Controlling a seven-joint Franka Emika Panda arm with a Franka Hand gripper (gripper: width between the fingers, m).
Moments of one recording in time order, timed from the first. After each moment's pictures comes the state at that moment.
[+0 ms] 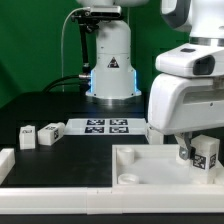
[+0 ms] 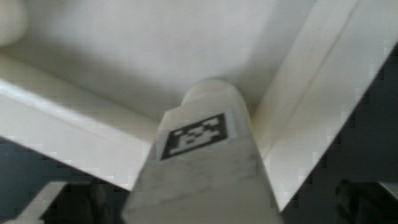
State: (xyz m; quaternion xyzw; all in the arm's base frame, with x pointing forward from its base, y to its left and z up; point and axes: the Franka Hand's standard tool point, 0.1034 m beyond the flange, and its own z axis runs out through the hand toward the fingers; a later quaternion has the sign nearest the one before) arm 0.631 0.124 0.070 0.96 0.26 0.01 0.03
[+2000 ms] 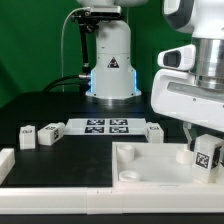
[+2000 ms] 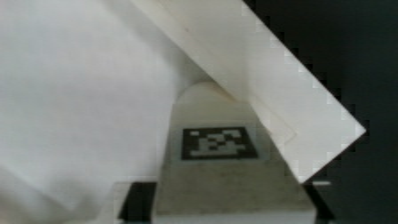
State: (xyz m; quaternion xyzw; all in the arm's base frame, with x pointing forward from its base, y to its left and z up) arm 0.629 0.124 0.068 0.91 -0.41 0.04 0.02
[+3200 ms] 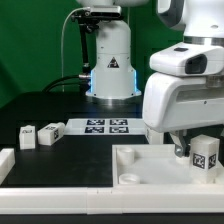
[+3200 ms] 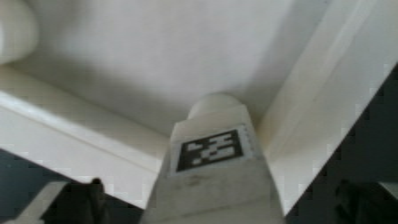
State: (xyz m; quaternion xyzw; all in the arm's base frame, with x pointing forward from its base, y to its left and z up) arm 0.624 0.122 0.071 0.97 0.26 0.01 0.02
